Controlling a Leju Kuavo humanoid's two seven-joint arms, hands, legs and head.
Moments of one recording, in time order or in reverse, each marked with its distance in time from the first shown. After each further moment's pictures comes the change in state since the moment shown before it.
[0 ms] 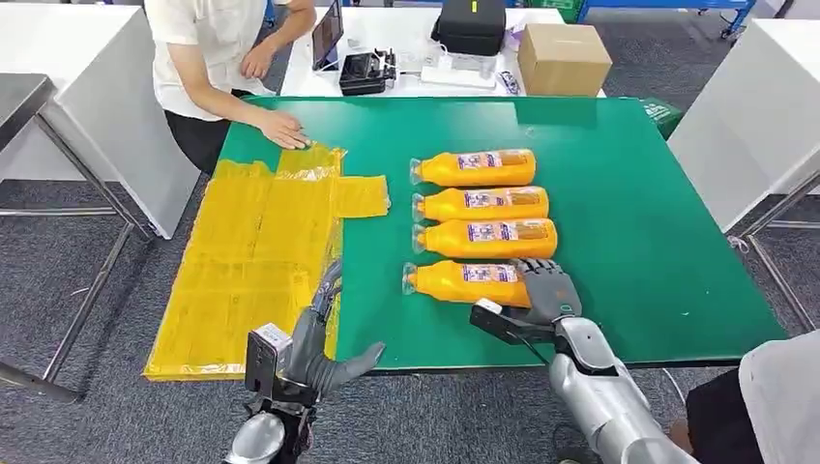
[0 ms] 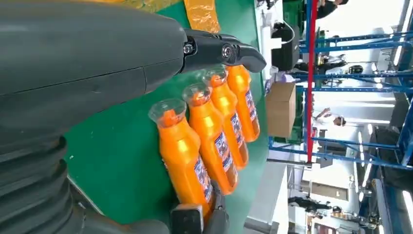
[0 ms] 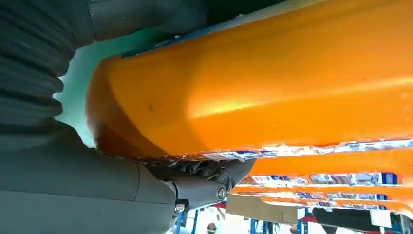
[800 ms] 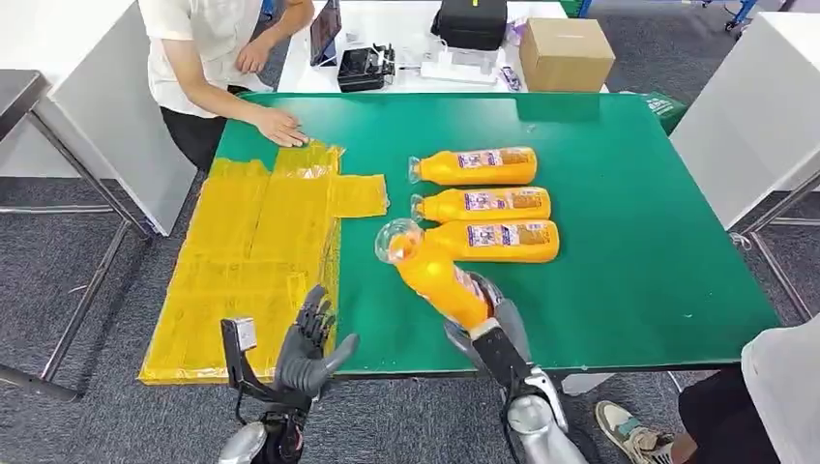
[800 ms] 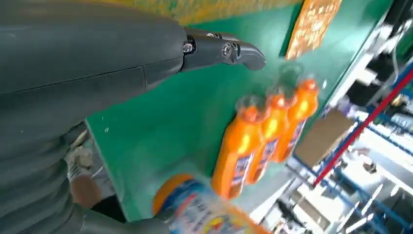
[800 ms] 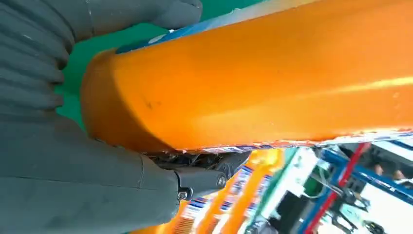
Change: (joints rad) left arm 0.018 0.018 0.003 0.046 0.535 0.016 0.184; right arm 0.267 0.186 -0.059 -0.420 -0.781 0.064 -0.401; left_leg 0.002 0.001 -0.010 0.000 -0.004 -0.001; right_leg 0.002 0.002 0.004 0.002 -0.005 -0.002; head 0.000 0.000
